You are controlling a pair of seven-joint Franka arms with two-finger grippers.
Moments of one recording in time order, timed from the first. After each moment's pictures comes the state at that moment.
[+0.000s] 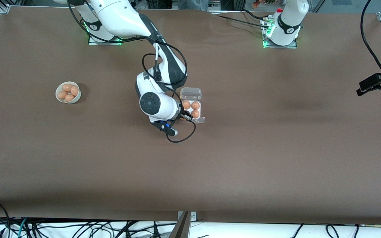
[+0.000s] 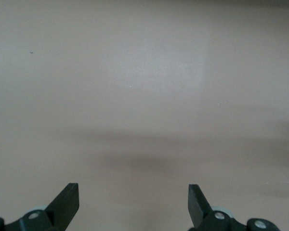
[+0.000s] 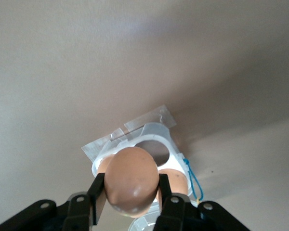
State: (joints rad) left arm 0.03 0.06 0.08 -1.56 0.00 1.61 -0.01; right arm 0.84 0.81 -0.26 -1.34 0.60 2.02 0.91
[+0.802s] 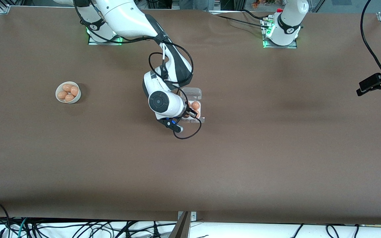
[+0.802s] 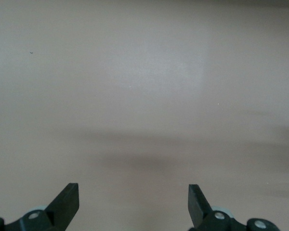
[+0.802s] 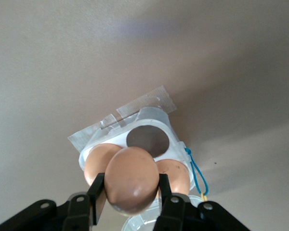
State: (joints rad) left arm 0.03 0.06 0.08 -1.56 0.00 1.61 -0.01; right arm 0.86 0.84 -0.25 -1.34 0.61 2.01 0.91
